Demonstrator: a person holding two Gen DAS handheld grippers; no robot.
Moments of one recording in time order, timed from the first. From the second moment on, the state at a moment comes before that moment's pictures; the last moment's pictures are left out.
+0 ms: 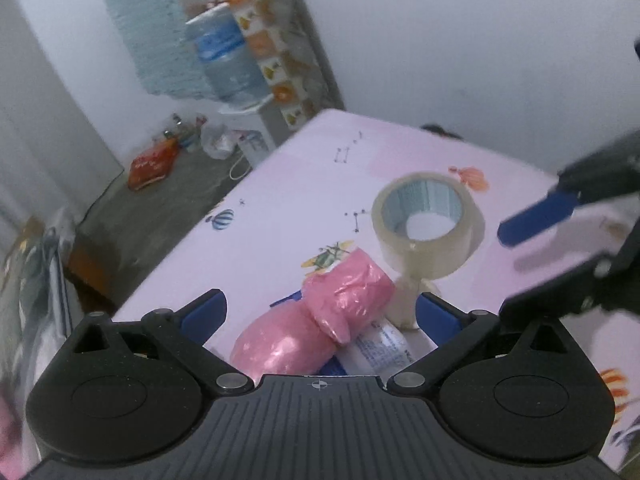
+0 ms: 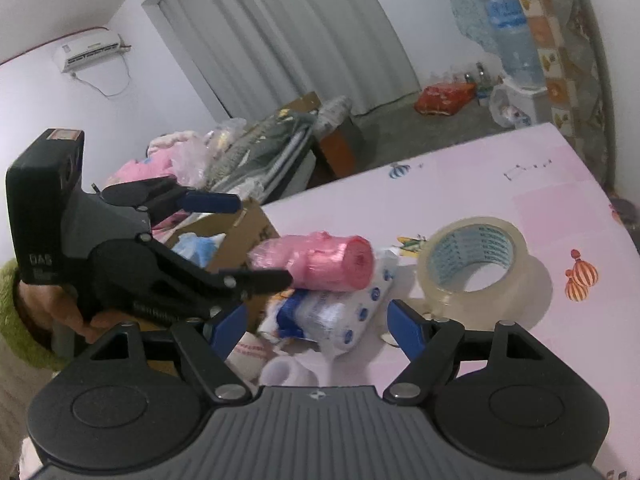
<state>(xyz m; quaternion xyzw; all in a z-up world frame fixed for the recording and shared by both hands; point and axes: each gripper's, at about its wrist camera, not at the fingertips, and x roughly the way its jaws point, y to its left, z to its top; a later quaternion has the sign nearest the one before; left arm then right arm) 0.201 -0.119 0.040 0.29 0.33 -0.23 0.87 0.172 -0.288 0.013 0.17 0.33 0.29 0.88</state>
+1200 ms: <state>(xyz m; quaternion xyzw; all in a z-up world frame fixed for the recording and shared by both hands) 0.229 -0.067 0.063 0.10 0.36 -0.13 0.92 0.230 -0.257 0.000 0.19 0.40 0.29 0.85</state>
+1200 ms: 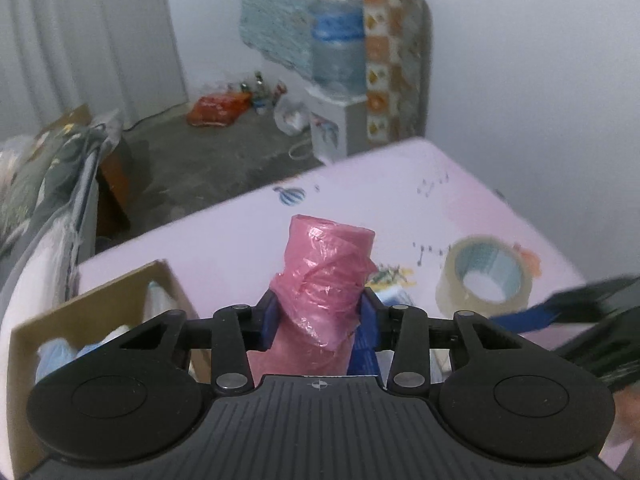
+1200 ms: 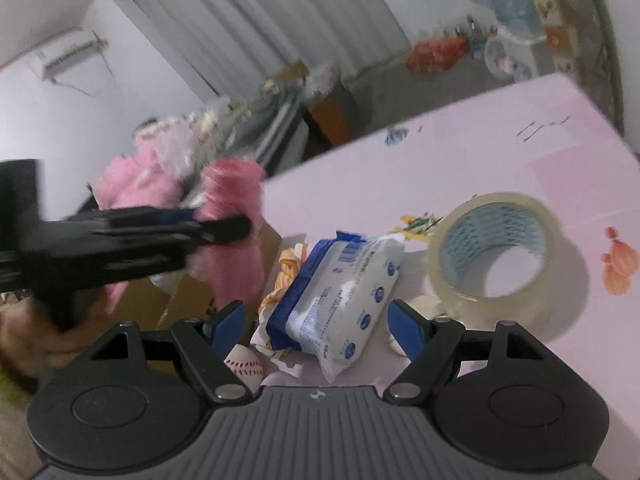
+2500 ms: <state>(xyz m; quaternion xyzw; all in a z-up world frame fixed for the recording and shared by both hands) 0.122 0.053 0.141 -0.07 0.28 -0.08 0.95 0.248 -0.204 0.016 0.12 0.43 0.16 0.88</state>
